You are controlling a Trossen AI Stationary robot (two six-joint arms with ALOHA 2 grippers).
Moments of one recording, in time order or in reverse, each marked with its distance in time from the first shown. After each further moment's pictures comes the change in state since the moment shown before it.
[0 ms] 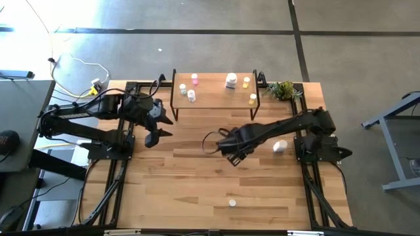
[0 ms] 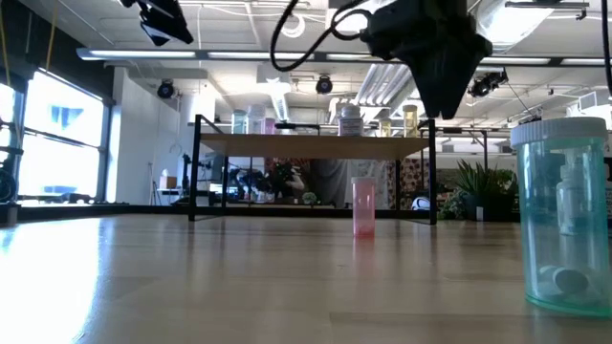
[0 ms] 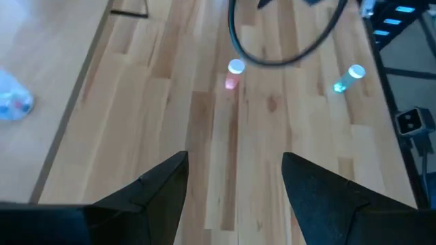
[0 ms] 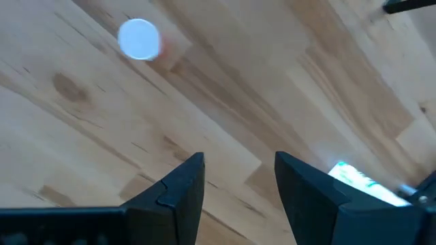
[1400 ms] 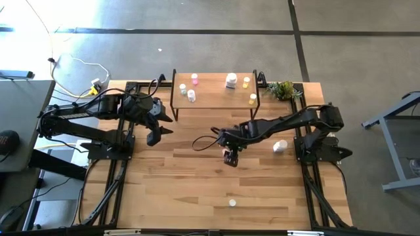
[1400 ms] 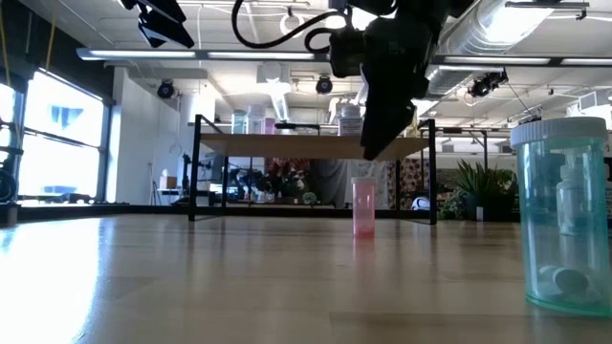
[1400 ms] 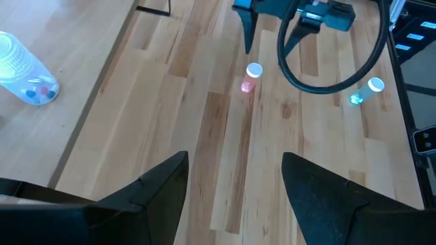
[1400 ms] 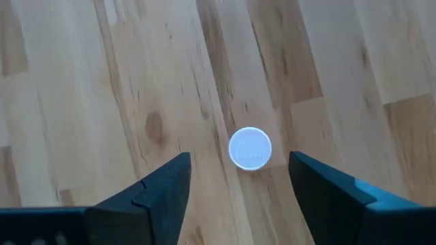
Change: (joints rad) left arm 0.000 -0.004 -0.004 0.002 -0.057 -0.064; right arm -0.106 -0.109 -0.356 0.723 -0.136 -0.672
